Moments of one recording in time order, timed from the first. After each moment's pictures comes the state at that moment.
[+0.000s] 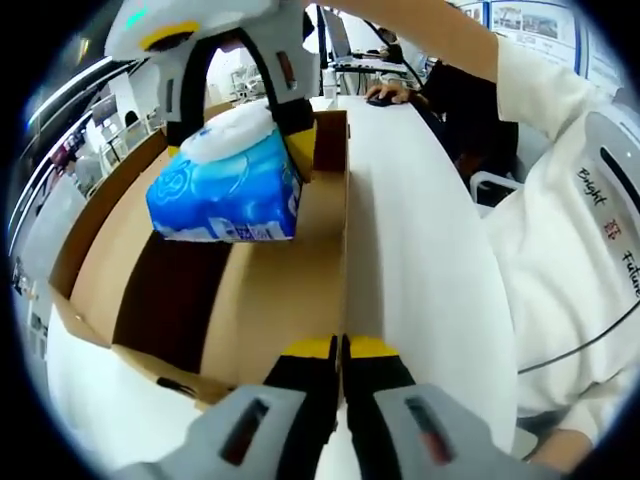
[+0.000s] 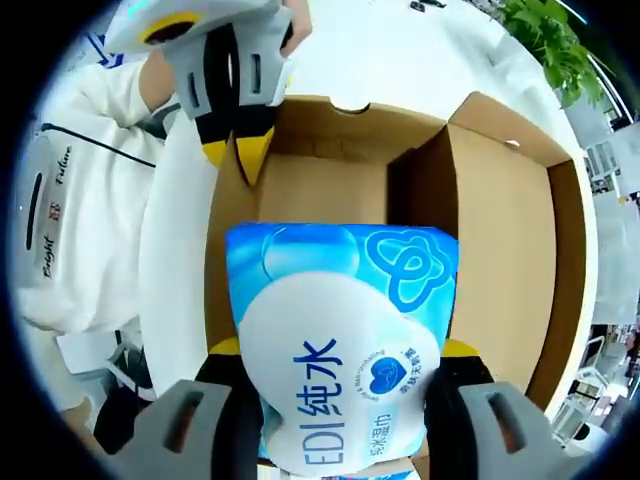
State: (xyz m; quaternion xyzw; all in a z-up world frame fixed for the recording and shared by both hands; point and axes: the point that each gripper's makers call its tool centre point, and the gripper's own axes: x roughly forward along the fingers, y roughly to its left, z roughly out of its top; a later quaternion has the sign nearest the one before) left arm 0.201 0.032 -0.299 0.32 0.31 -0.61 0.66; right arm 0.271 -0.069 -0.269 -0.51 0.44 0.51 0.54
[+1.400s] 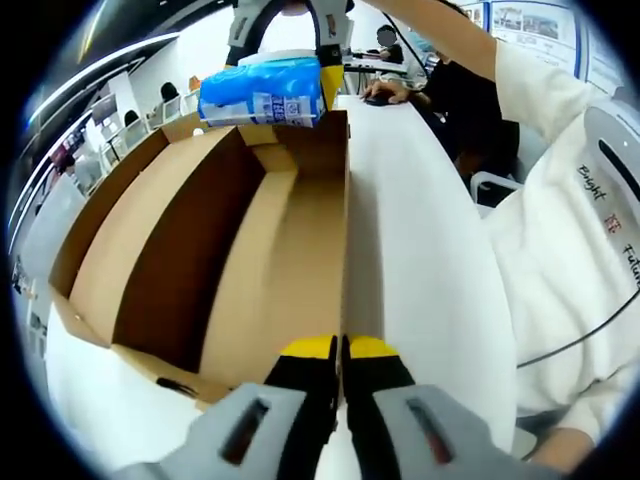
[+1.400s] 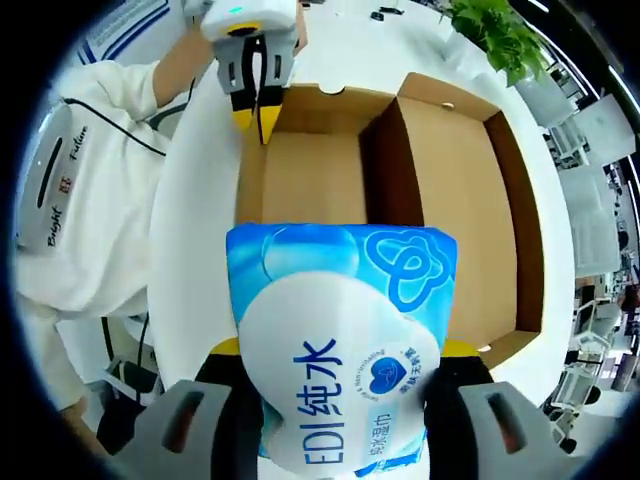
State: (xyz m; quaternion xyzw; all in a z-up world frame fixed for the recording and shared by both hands) left arm 0.201 0.032 -0.300 0.32 0.31 -0.61 0.65; right arm 0.250 -0.146 -0.231 -0.50 0.43 0.47 0.60
